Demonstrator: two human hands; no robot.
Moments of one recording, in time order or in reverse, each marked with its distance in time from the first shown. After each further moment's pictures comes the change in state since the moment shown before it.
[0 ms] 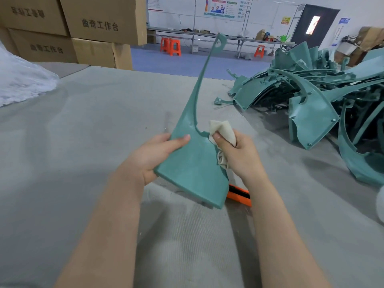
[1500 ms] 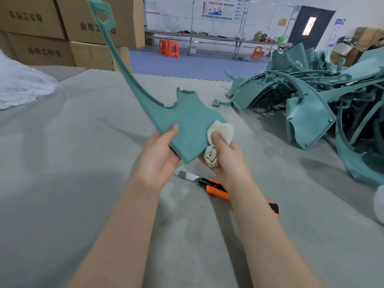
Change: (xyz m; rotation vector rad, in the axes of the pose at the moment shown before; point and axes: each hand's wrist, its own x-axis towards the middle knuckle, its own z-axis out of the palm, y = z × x) left_hand 0.015 -0.010 0.020 -0.434 0.147 0.263; right_hand -0.002 -0.008 0.031 0.627 0.060 0.393
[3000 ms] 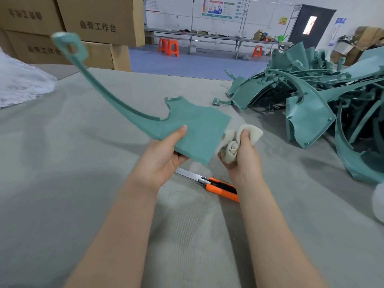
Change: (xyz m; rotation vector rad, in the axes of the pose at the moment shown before) left_hand -0.005 0.002 0.000 0.069 -0.029 -0.053; right_hand 0.006 -0.010 -0.019 0.284 0.267 0.010
